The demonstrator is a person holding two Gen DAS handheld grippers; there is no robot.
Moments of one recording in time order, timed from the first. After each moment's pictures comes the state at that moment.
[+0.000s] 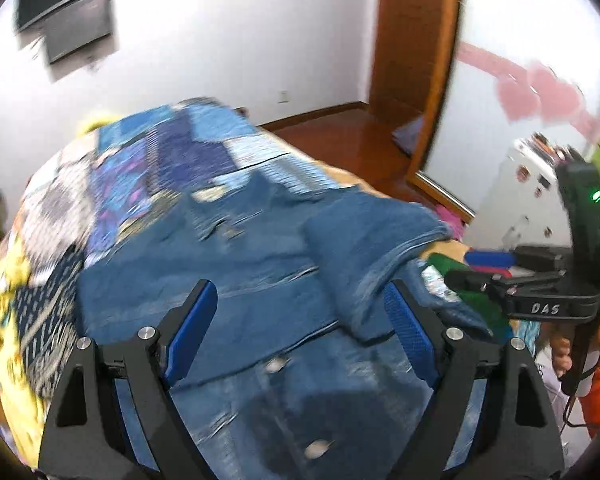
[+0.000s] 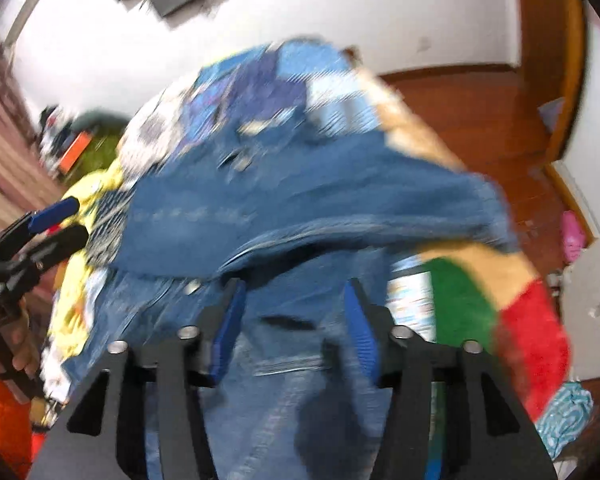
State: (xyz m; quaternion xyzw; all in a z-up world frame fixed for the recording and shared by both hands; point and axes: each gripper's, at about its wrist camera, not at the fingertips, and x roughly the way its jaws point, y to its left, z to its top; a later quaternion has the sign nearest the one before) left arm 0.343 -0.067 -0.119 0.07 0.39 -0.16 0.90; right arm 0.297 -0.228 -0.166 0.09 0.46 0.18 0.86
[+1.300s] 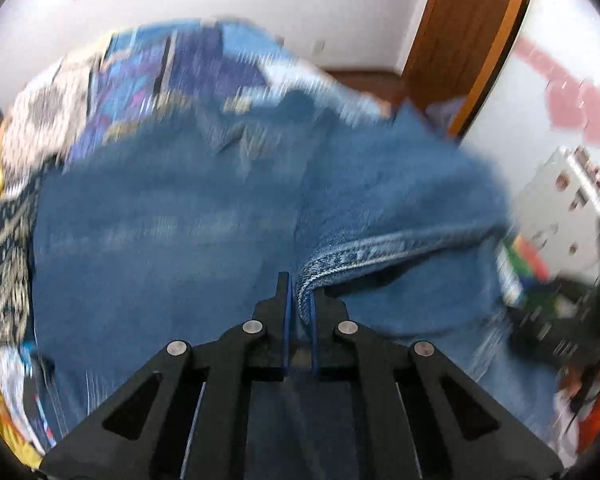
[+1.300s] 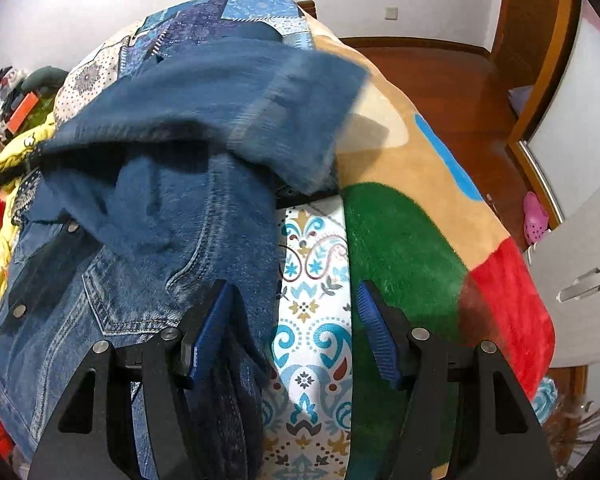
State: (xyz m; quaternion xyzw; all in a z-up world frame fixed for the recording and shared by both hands) left arm 0.383 -0.016 -0.234 -0.01 0.49 -0.11 0.87; right arm 0.303 -0.251 -0.243 0.01 0.53 0.13 0.84
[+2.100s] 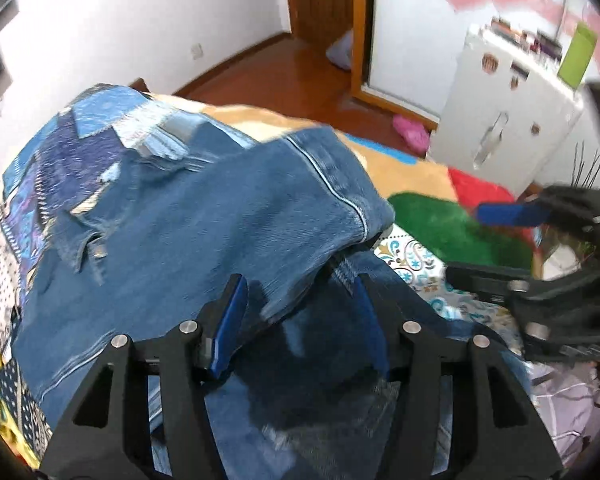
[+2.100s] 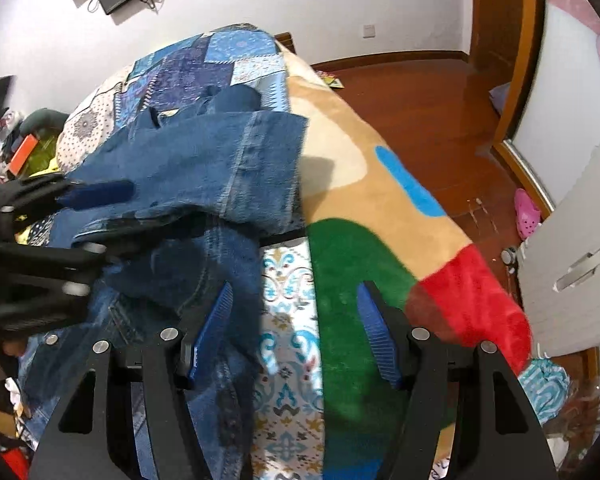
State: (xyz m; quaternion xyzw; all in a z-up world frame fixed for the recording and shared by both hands) left arm 0.399 -0.190 -0.222 0.20 0.48 -0.25 0.82; right arm 0.302 -0.276 -0.209 0.06 0.49 0.11 0.86
